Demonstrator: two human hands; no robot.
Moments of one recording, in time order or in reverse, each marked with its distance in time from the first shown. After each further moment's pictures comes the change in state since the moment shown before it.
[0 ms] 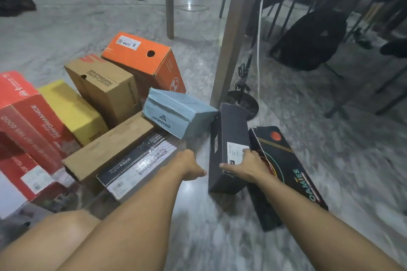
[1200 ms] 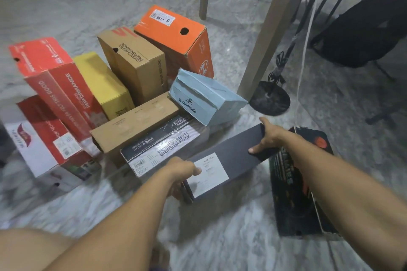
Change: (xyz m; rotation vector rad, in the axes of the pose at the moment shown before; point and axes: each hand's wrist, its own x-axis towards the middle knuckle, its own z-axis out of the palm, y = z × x) left_hand -0.026 -0.064 0.009 -0.744 -0.153 -0.382; right_hand 0.100 -0.031 -0.030 -0.258 -0.172 -0.140
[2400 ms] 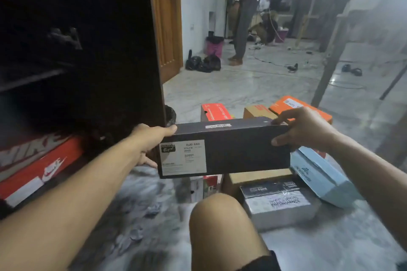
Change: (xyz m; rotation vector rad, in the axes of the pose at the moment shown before) left_hand -0.282 -0.141 -0.246 -0.561 0.855 0.299; right_hand -0.268 -0.290 -0.050 0.242 0.180 -0.812
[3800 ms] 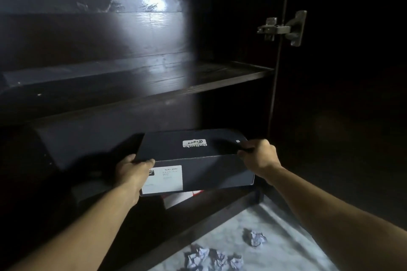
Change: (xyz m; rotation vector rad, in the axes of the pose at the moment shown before) left_hand 0.169 -0.213 -0.349 -0.424 1.098 -0.082; right_hand 0.190 -0.346 0.512 0.246 -0.401 -0.526
